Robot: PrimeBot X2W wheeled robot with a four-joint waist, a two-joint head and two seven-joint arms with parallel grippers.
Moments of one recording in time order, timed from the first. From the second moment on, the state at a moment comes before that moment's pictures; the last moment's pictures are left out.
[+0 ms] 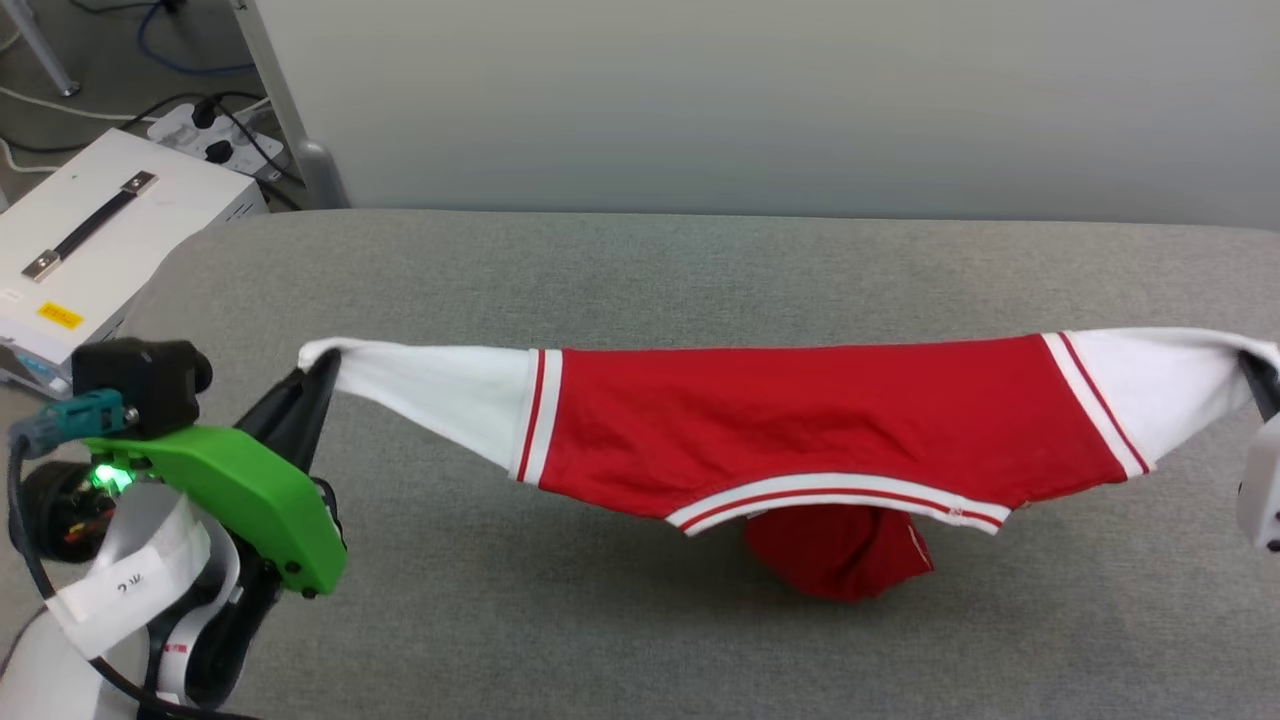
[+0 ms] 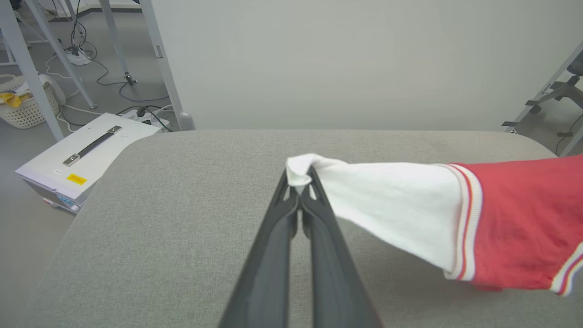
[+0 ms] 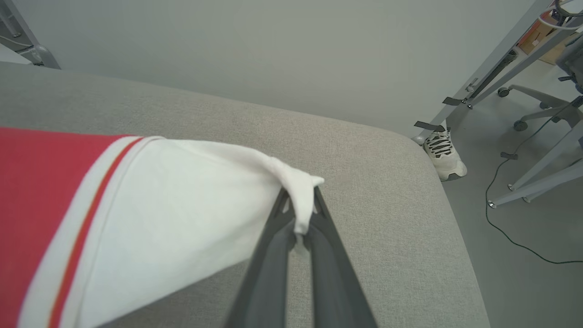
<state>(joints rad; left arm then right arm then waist) -0.11 0.42 -0.08 -0.38 -0.55 0.06 0.53 -0.15 -0.37 -0.15 -0.19 0.23 0.13 0.65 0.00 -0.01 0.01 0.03</state>
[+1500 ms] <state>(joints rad) -1.32 0.54 -0.13 0.15 -0.51 -0.11 0.38 -1.26 -0.49 -0.04 0.22 0.14 0.13 0.41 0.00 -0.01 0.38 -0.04</state>
